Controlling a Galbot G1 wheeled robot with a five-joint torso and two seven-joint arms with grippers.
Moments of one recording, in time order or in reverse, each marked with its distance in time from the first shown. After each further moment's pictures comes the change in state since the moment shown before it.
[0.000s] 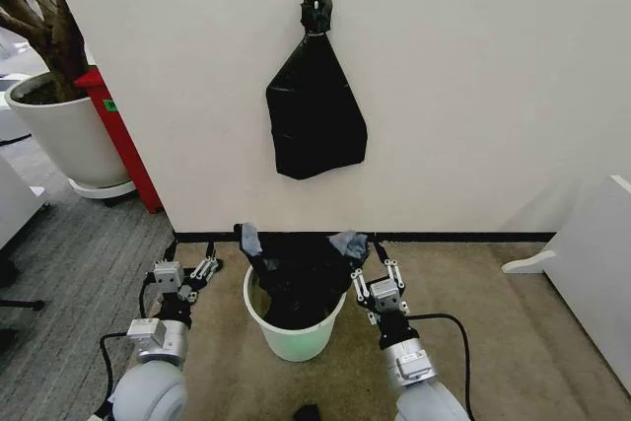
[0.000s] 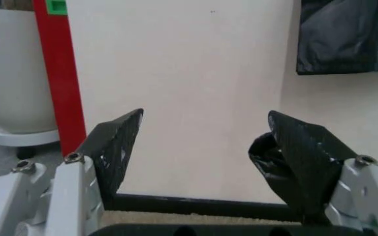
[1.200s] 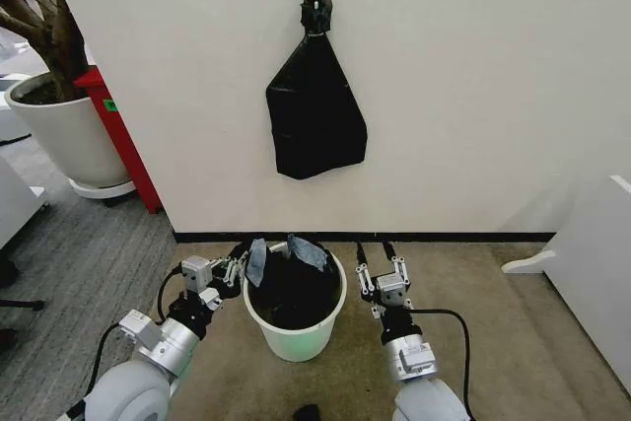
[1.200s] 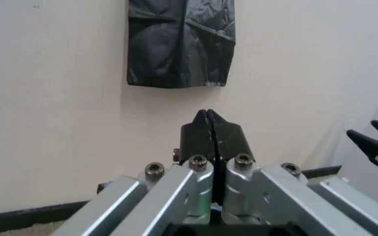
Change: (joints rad) left arm 0.039 0.209 0.013 -0.177 -0.341 -0.016 0.370; right arm 0.031 0.001 -0.005 0.011 0.086 -0.032 0.050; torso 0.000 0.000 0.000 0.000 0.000
